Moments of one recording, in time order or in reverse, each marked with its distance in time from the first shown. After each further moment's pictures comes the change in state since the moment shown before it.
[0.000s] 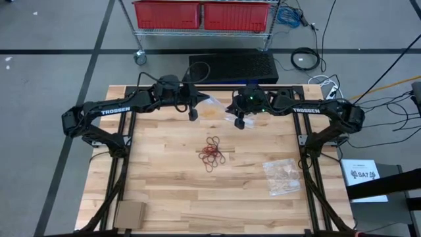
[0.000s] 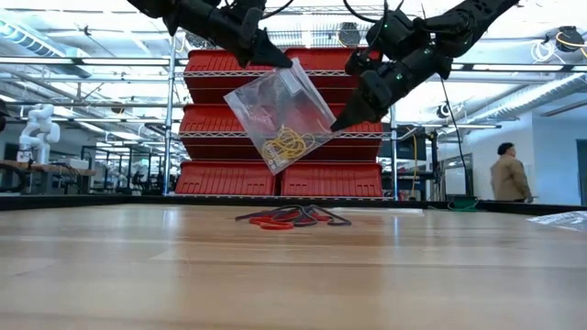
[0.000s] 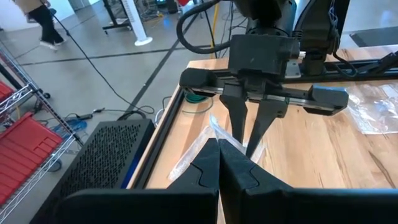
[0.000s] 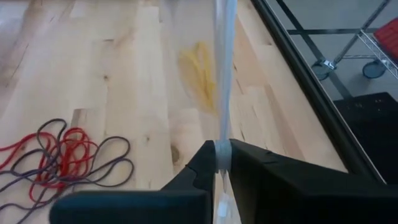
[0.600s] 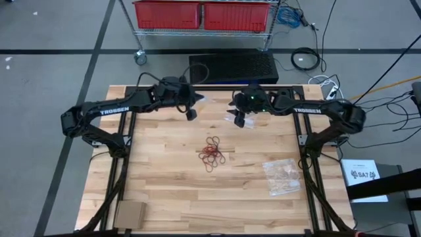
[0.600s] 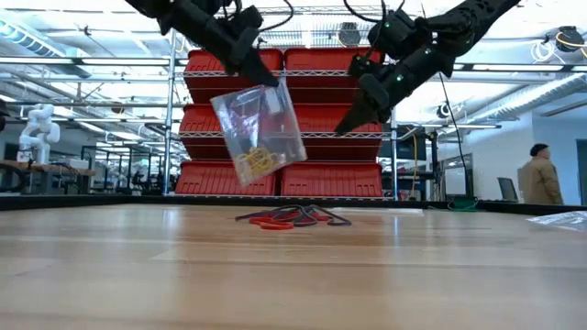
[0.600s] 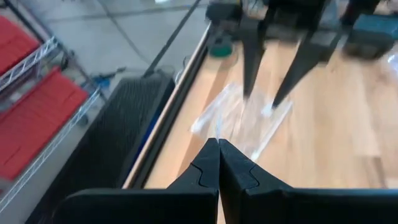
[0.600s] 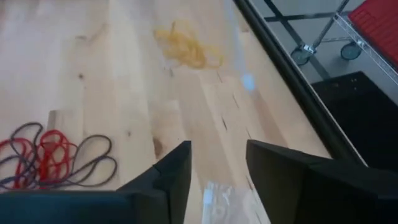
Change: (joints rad) left arm 0.002 -0.005 -0.020 -0.143 -0.145 -0.002; right arm -0.002 -0.025 -0.003 0.003 0.074 0.062
